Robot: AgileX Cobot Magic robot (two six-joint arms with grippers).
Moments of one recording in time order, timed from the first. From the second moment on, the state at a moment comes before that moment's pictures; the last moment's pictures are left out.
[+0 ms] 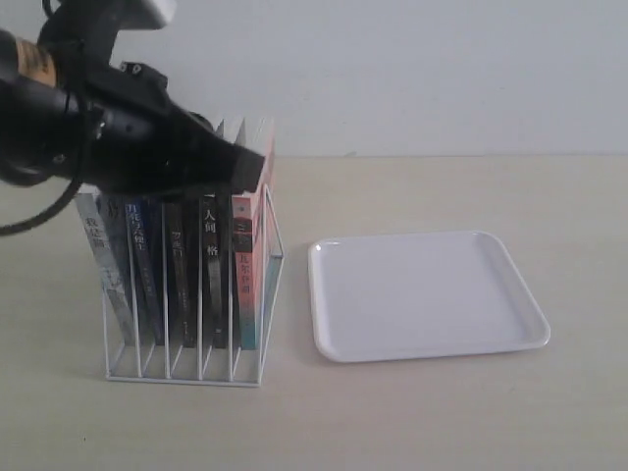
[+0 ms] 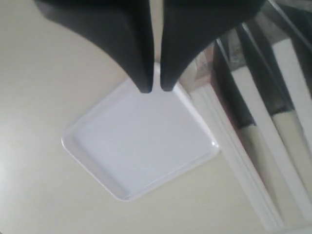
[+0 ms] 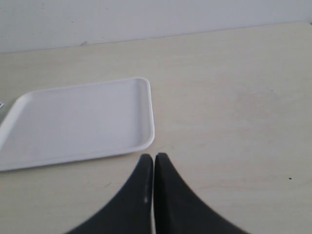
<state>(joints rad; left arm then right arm) -0.69 1.31 -1.04 -0.10 0.52 -0.10 0.09 0.00 0.00 0.03 0.39 0.10</state>
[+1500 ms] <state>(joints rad) -0.79 1.78 -1.78 0.28 1.21 -0.52 0.09 0.00 0.00 0.03 0.39 0.10</state>
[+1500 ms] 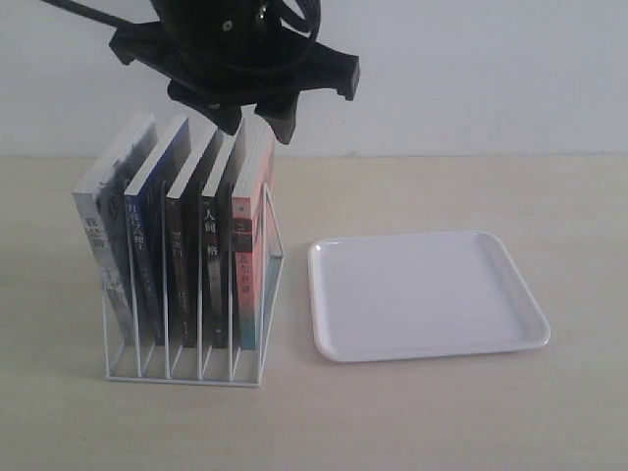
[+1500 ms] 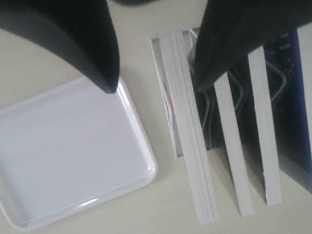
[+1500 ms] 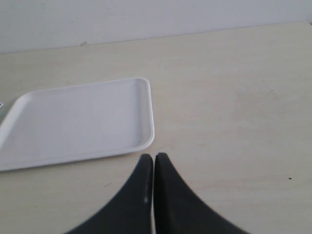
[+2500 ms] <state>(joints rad) -0.74 1.86 -1.80 0.26 1.22 -0.50 0.09 0.00 0.00 0.03 0.39 0.10</state>
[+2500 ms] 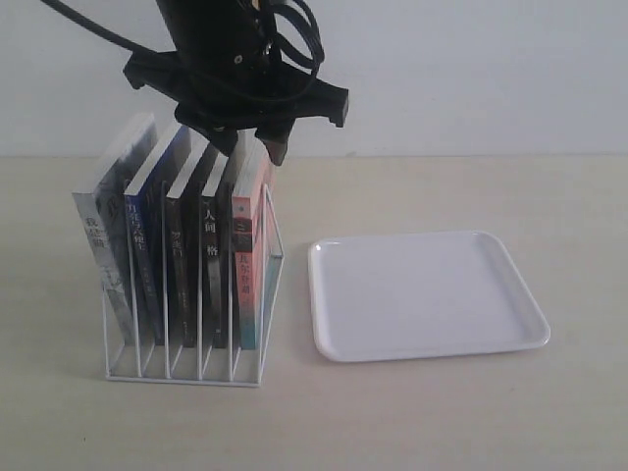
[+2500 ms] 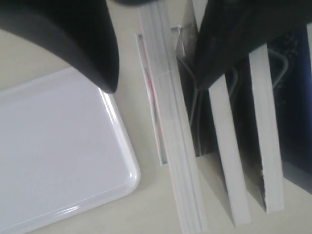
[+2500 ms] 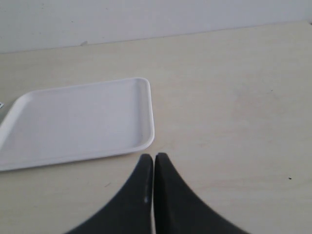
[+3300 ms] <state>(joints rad) -0.74 1.92 -1.80 0.28 1.22 -0.49 0.09 0.00 0.00 0.03 0.39 0.10</state>
